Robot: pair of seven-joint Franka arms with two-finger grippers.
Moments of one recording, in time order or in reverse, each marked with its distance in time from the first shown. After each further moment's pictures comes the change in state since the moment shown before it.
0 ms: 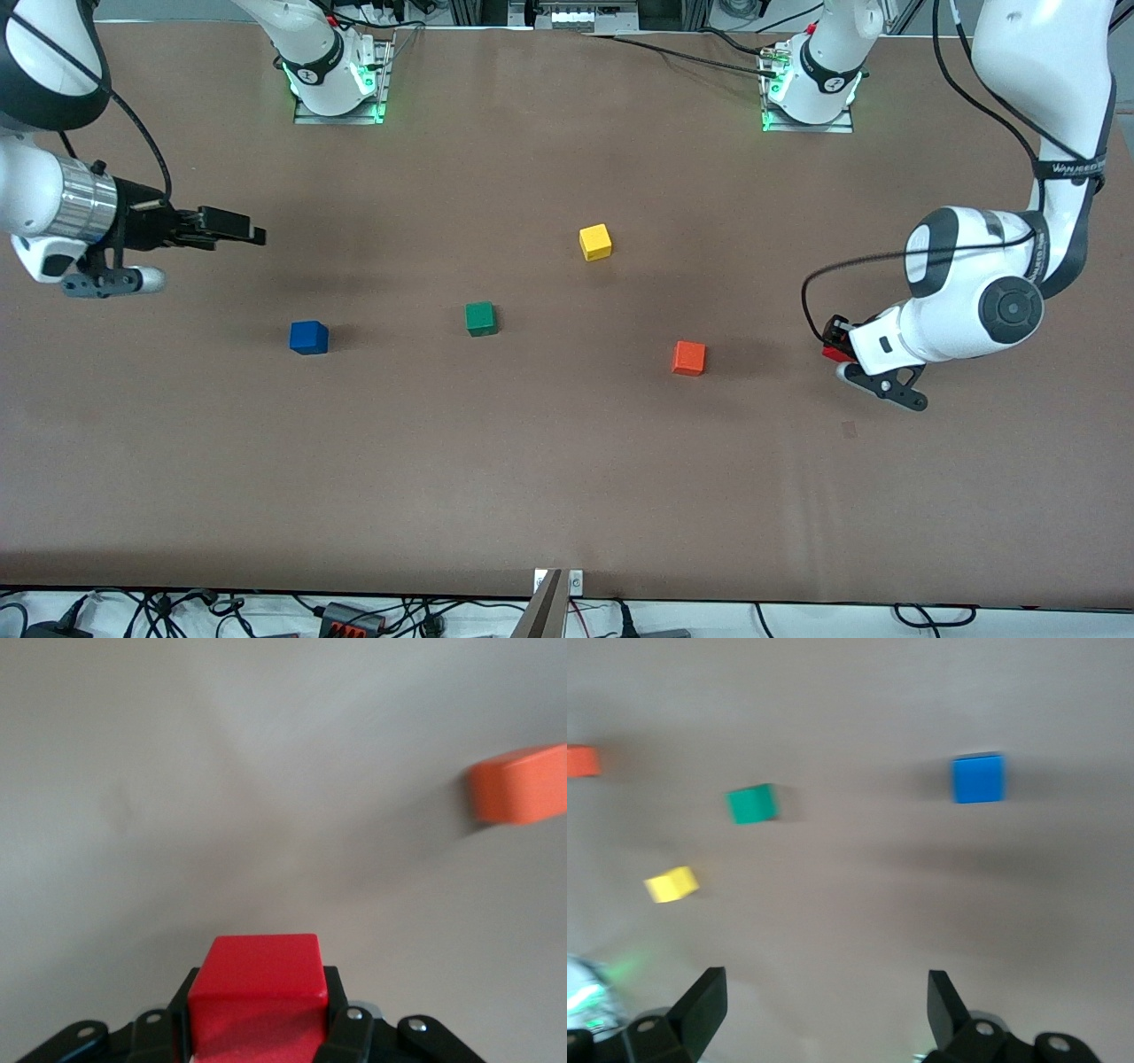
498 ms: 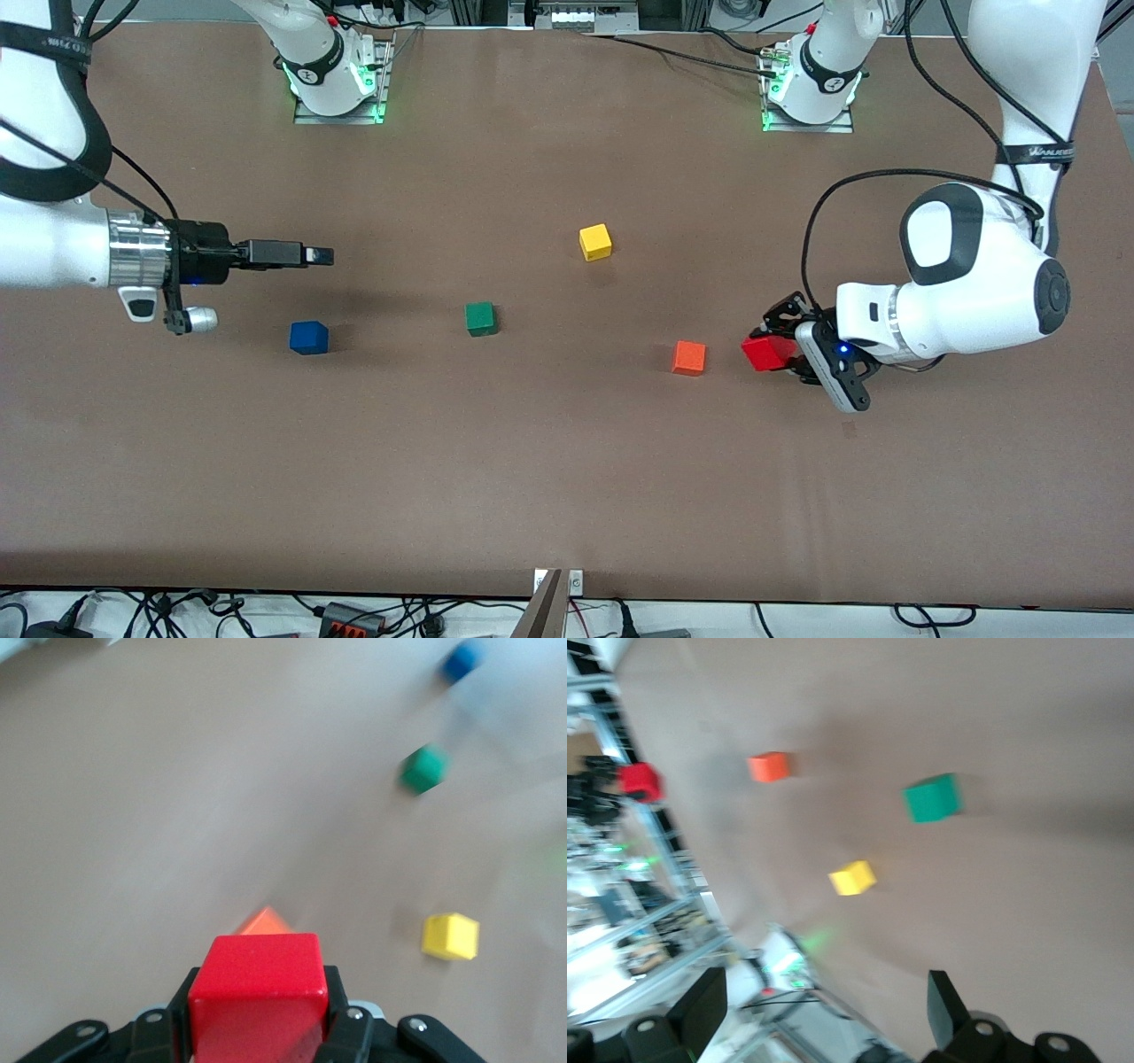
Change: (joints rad) left arm 0.000 0.009 -0.067 0.081 -0.596 -0.025 0.627; right arm 0.002 0.129 0.004 0.001 0.480 -0.001 -0.001
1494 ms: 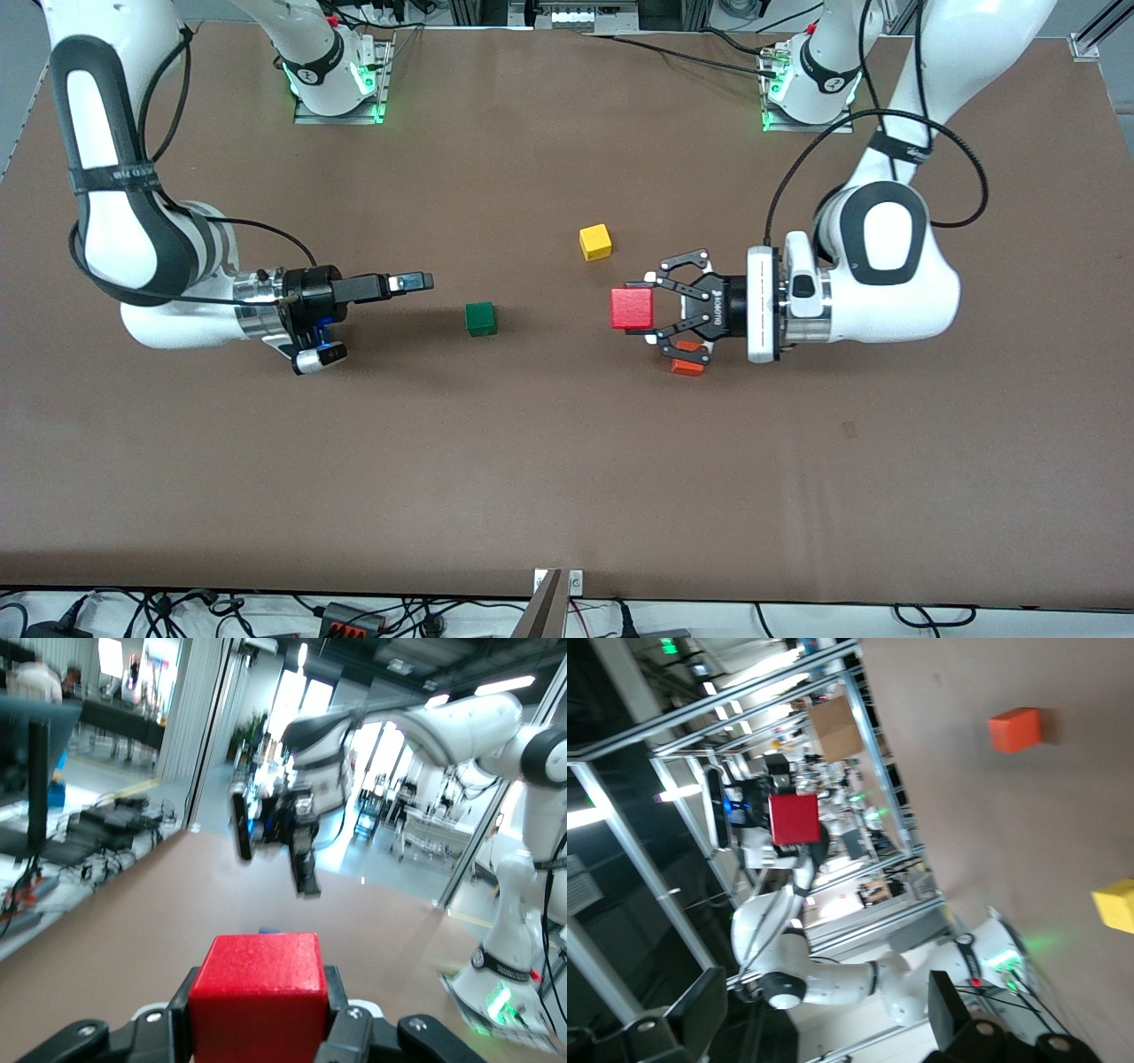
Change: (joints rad) left arm -0.064 0.048 -0.123 -0.011 -0.833 -0.001 0.729; right arm 0.110 0.233 0.008 0.001 0.638 -0.059 -0.232
